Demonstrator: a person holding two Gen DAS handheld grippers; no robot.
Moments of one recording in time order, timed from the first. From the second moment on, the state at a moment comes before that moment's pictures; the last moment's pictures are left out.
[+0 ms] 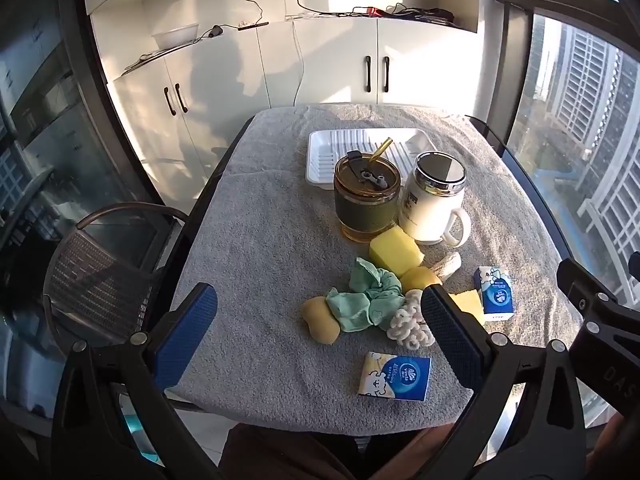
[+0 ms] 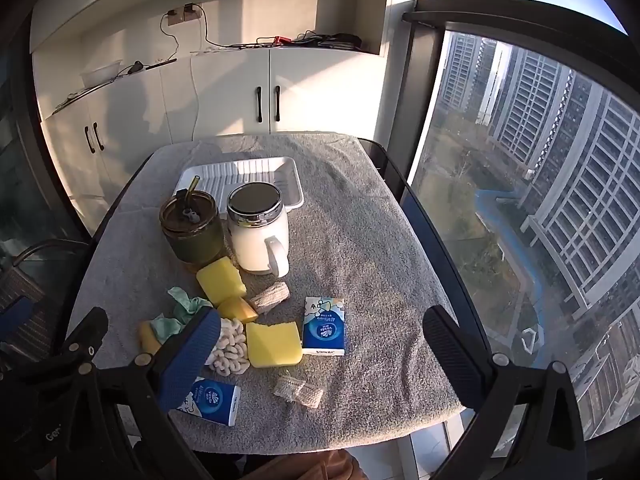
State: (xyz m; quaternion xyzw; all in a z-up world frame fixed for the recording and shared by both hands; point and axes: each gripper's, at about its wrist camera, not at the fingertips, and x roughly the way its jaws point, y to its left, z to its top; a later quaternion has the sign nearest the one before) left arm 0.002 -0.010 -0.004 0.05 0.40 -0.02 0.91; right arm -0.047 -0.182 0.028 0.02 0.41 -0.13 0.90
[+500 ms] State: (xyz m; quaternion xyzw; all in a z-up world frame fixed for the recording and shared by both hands) left arm 0.001 -0.003 0.003 0.05 0.40 -0.03 0.91; right arm -0.047 -0.178 0.027 0.02 0.41 -0.13 0.90
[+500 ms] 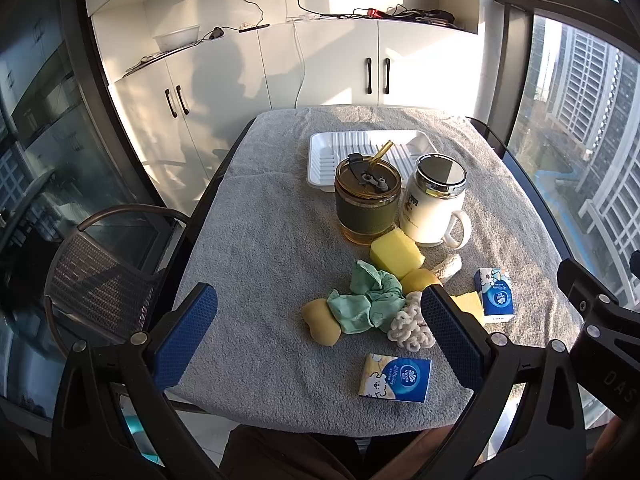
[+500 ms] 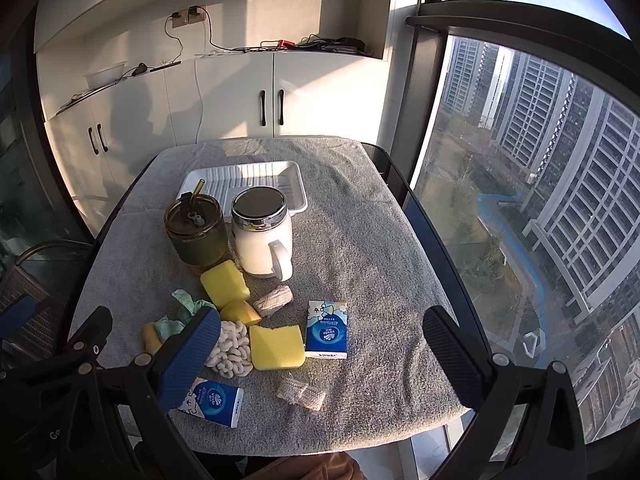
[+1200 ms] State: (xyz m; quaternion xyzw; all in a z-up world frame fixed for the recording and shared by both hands) left arm 0.002 -0.002 0.005 0.05 0.40 -0.03 0.91; right arm -0.047 -0.180 0.027 0.02 0.41 -0.13 0.90
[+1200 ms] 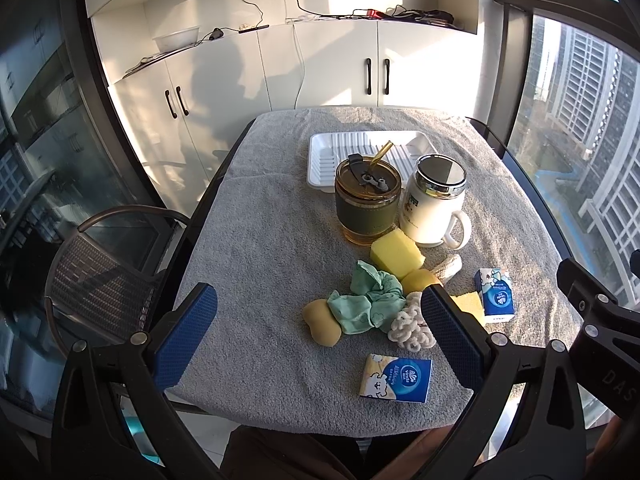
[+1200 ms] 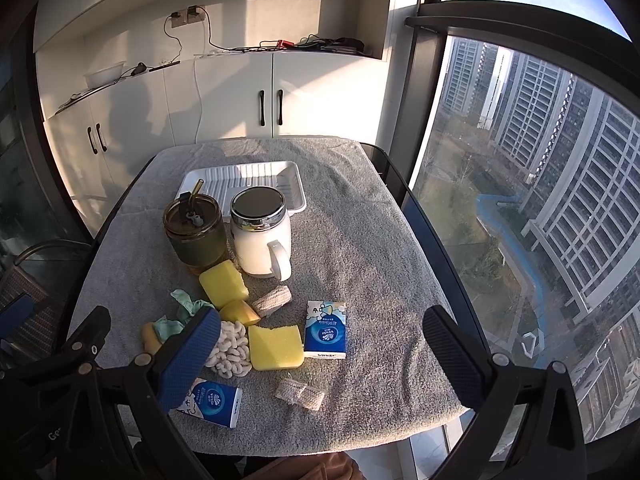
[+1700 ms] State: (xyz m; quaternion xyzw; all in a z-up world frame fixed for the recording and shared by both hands) left arm 0.002 -0.002 0.005 0.05 0.40 -0.03 0.91; right arm -0.047 -0.179 0.026 0.02 0.41 -0.13 0.90
